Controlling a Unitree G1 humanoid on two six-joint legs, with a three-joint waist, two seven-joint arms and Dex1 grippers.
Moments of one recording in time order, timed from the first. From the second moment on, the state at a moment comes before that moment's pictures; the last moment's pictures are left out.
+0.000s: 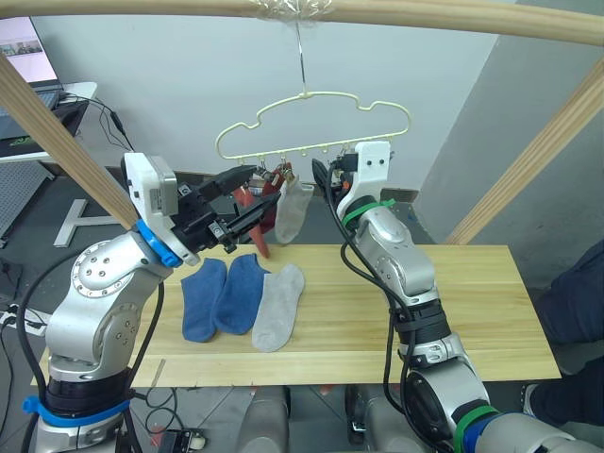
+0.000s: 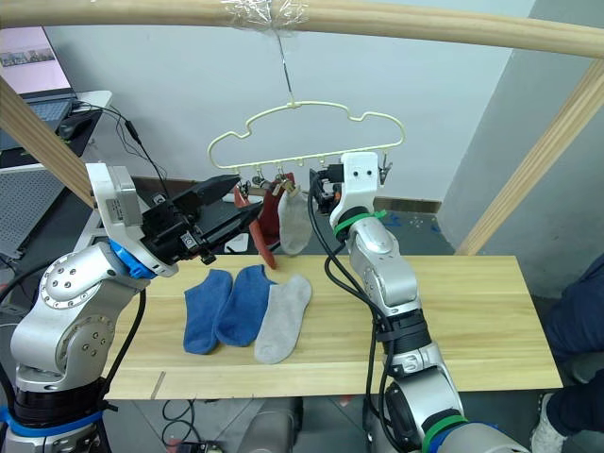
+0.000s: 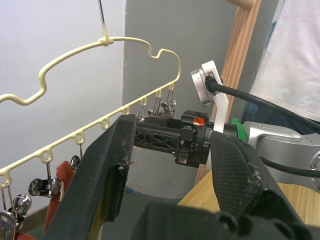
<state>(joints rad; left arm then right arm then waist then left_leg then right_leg) -0.30 0.61 0.20 -0.46 -0.61 0.37 -0.68 -0.72 0.13 0.06 0.13 0.18 0.36 0.06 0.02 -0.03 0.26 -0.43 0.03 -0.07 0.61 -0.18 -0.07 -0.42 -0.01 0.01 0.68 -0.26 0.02</state>
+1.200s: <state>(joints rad) -0.29 0.60 0.18 -0.49 -0.60 0.38 -0.66 -0.72 0.13 0.06 0.13 0.17 0.36 0.06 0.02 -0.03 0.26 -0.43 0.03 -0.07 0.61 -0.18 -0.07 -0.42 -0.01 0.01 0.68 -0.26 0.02</state>
